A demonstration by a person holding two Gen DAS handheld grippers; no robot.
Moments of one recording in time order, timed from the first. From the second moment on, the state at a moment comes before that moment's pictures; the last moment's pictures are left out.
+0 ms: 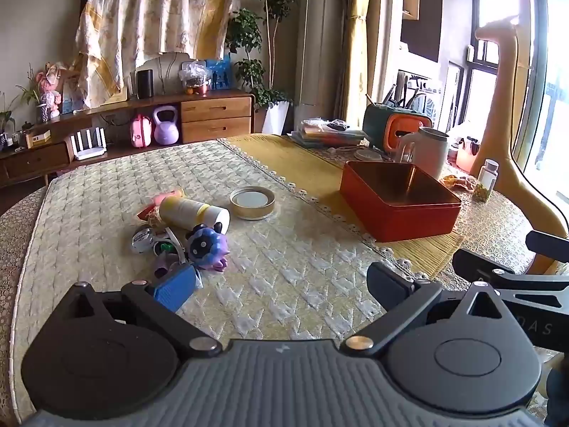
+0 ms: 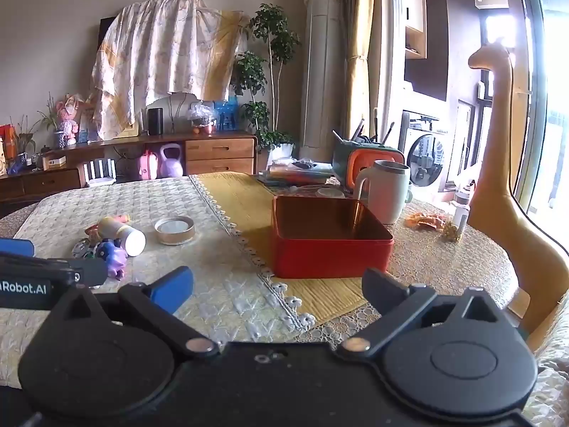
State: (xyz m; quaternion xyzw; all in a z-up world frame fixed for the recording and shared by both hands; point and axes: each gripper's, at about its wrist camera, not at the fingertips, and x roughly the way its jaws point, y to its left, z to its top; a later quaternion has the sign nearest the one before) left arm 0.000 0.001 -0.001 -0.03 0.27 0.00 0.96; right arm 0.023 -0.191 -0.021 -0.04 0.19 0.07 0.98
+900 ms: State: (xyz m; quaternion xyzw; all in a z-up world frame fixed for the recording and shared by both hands) left arm 0.000 0.026 0.000 -0.06 0.27 0.02 0.96; right arm 0.032 -0.173 -0.016 -0.05 0.19 0.12 0.97
